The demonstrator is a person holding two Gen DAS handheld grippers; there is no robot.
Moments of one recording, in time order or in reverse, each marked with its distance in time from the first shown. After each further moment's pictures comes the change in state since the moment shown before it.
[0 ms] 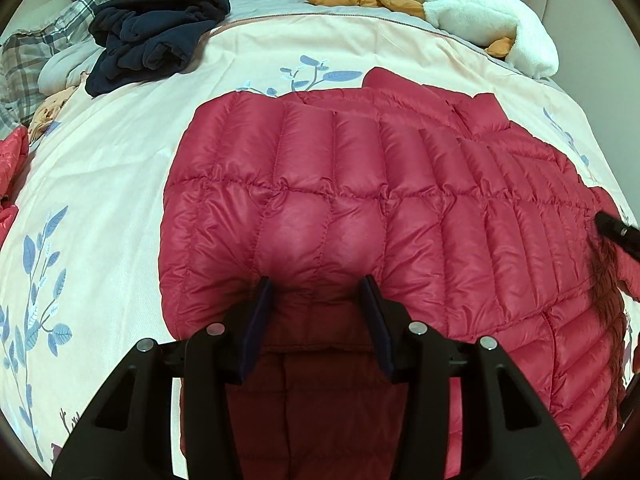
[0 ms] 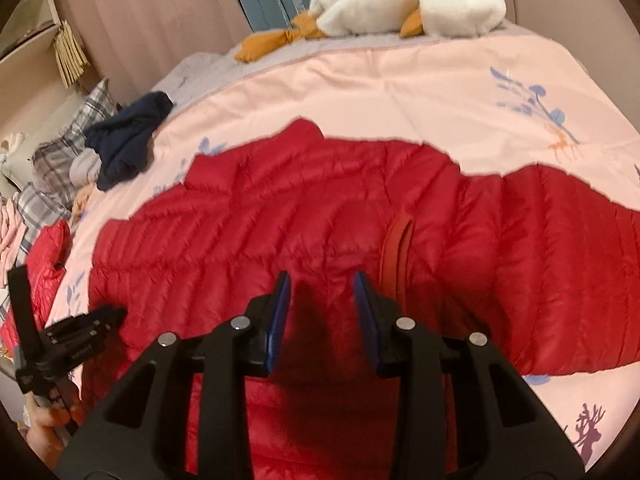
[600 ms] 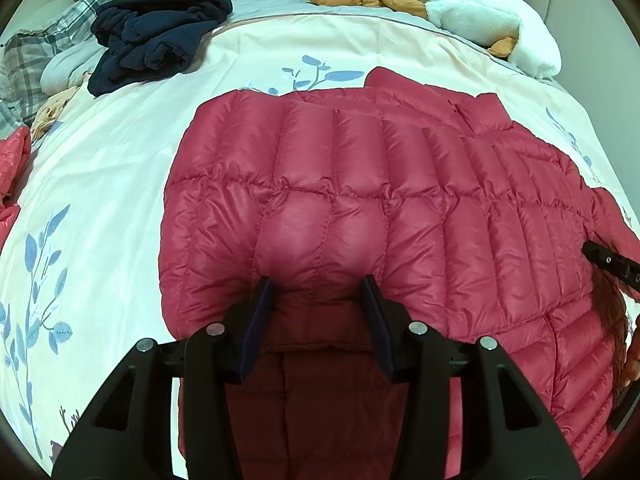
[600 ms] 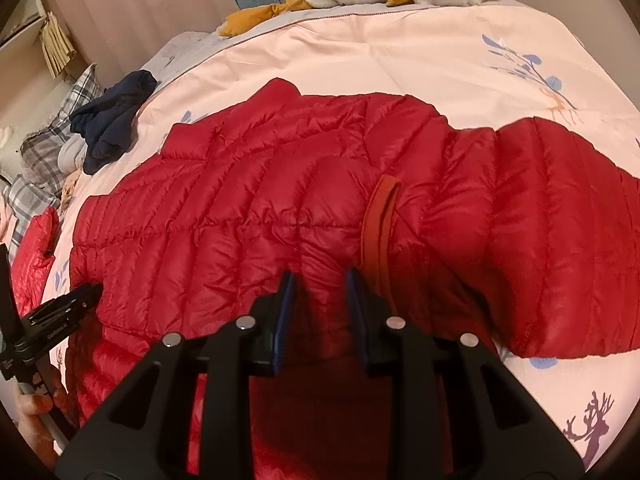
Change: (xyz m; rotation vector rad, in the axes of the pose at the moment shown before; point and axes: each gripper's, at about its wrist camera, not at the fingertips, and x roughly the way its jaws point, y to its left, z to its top) left arm 0.000 -0.001 0.001 -0.007 0.001 0.011; right arm 0.013 -0.015 -0.017 0.019 0.072 -0.016
